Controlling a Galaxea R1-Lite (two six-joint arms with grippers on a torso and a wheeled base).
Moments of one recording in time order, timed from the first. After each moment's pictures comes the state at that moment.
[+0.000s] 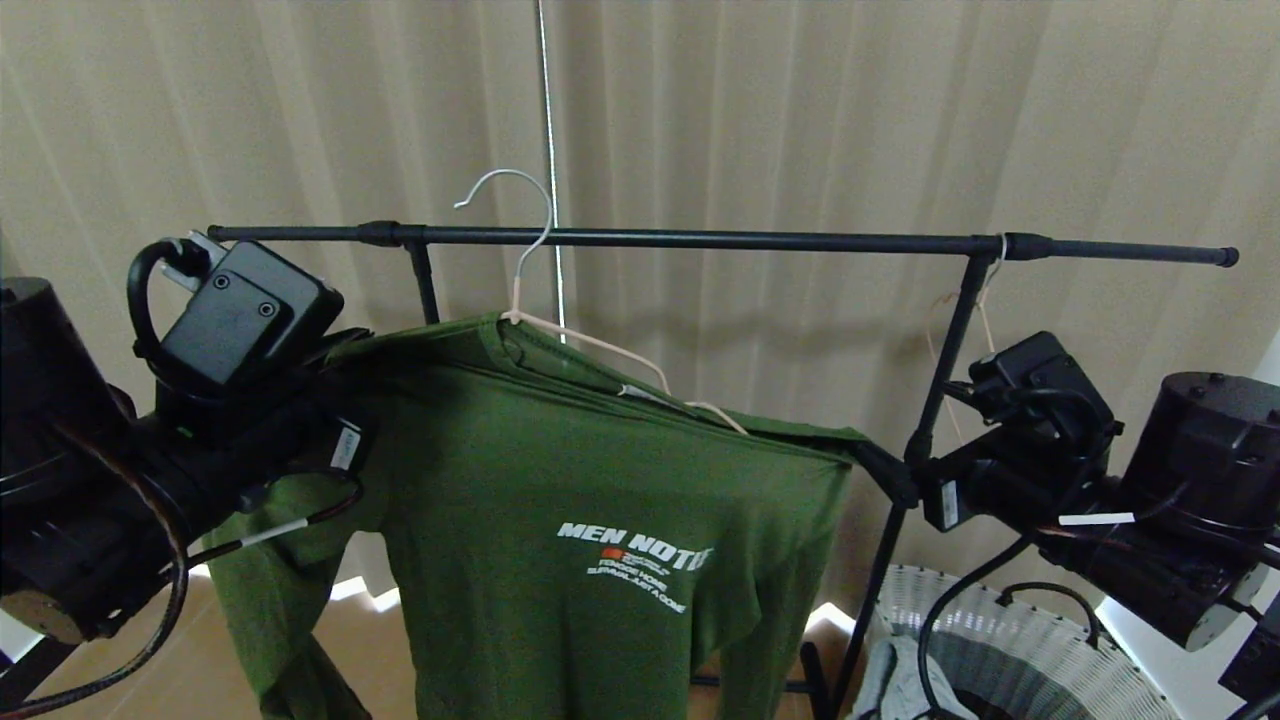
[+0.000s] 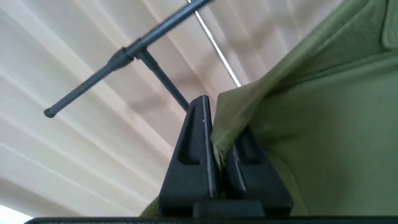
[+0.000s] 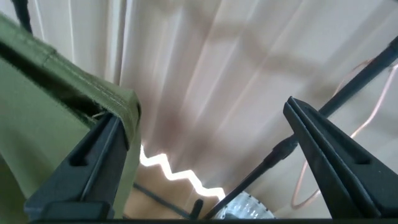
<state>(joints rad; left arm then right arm) -0.40 1.40 -0.57 -0.80 0.24 0.59 0.42 1.61 -0.45 -1.01 -0.16 -0.23</state>
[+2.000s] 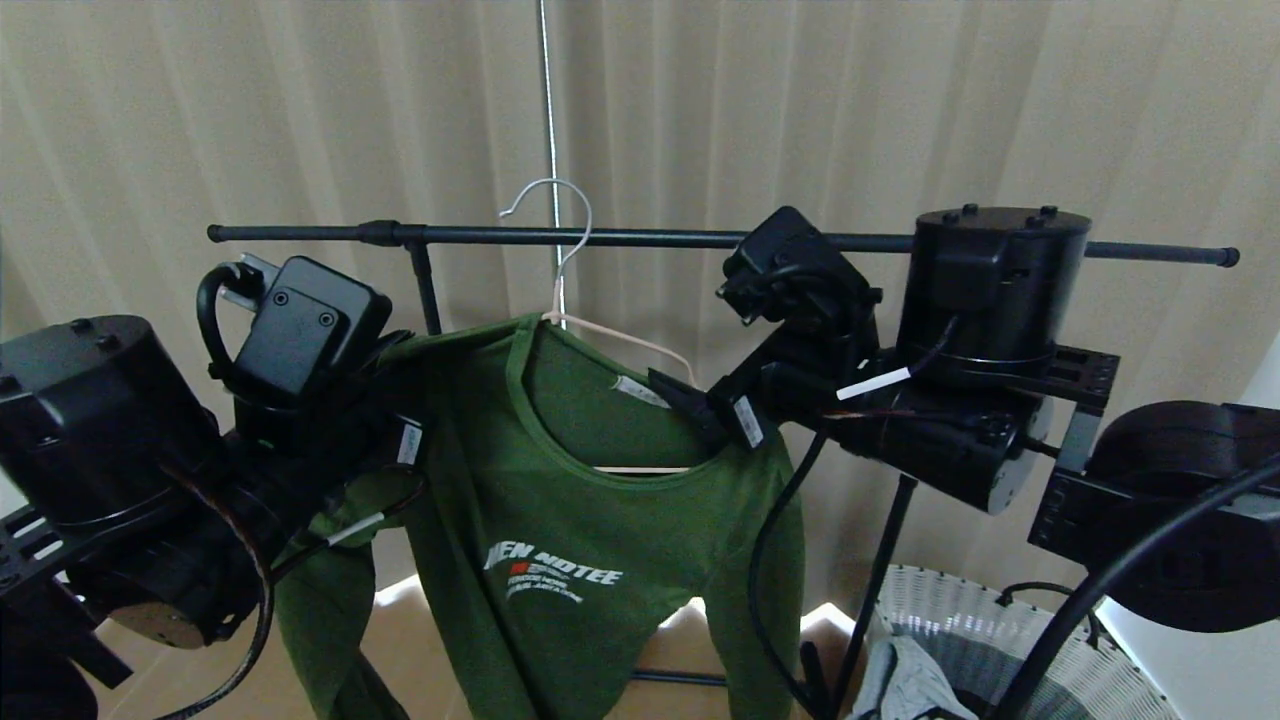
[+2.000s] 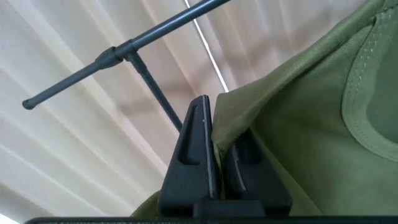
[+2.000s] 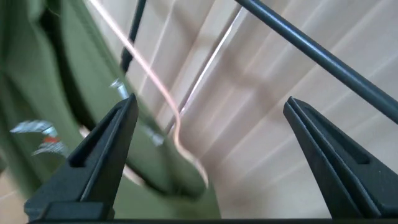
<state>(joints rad) -0.51 1.52 -0.53 -1.04 0.36 0.49 0.74 1.78 -1.07 -0.56 -0.16 -0.35</state>
